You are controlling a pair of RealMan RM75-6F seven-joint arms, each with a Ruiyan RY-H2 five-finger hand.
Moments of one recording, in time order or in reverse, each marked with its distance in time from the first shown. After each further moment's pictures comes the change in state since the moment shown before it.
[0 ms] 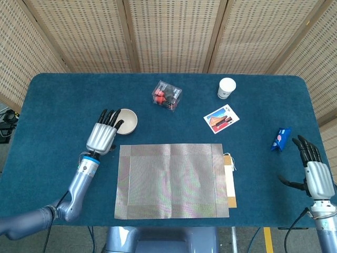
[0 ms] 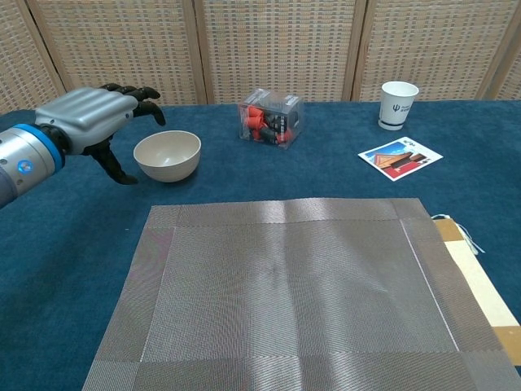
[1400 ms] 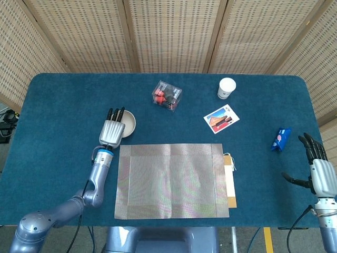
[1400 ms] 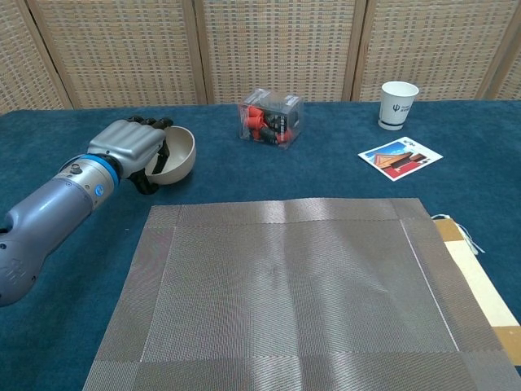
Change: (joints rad) left arm -0.165 -0.340 -0.016 0.592 -0.099 -0.098 -0.071; right arm 0.001 0.000 0.019 0.024 0.025 -0.016 0.034
